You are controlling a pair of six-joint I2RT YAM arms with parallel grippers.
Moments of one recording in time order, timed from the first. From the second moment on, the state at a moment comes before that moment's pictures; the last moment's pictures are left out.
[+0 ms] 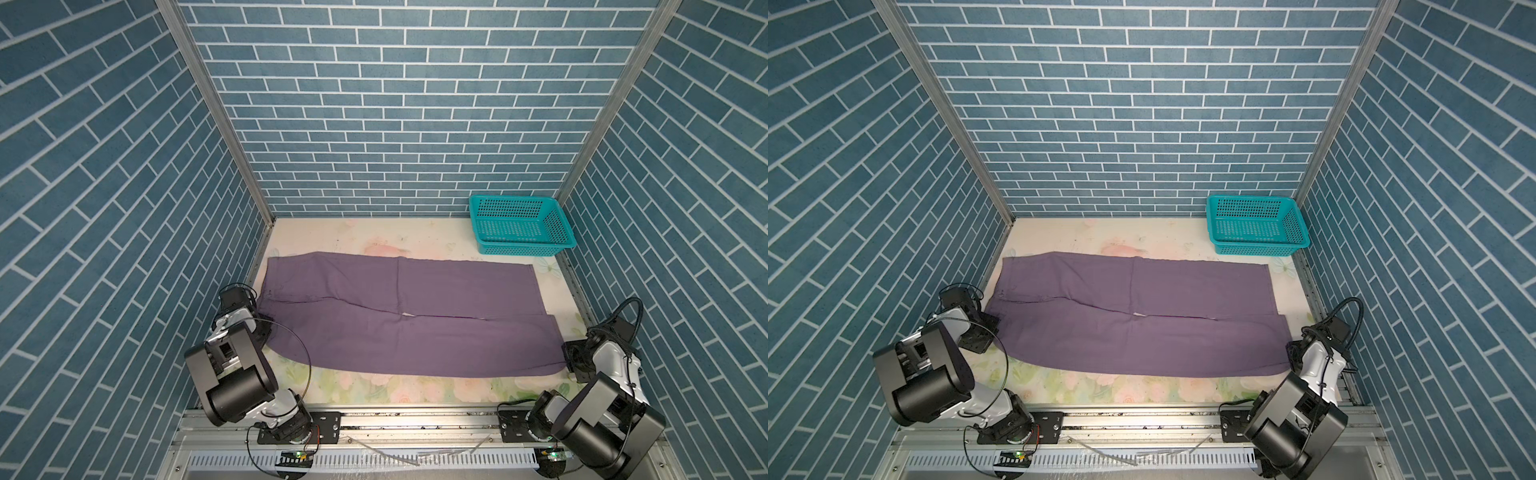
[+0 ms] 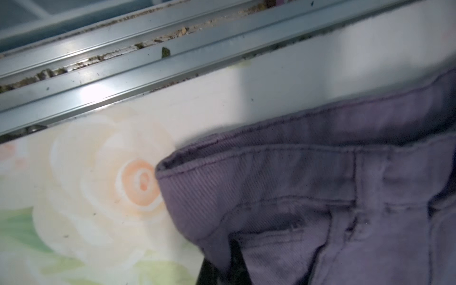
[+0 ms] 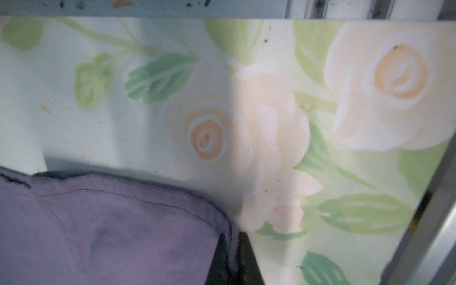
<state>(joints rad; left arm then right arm) 0.58 1.49 0.72 -0.48 -0.02 -0.70 -0.72 1.09 0.54 -0.75 -0.09 0.73</state>
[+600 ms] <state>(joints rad) 0.59 0.96 0.93 -0.91 -0.07 -0.69 -0.75 1.01 0.68 -0.75 -0.12 0.84</state>
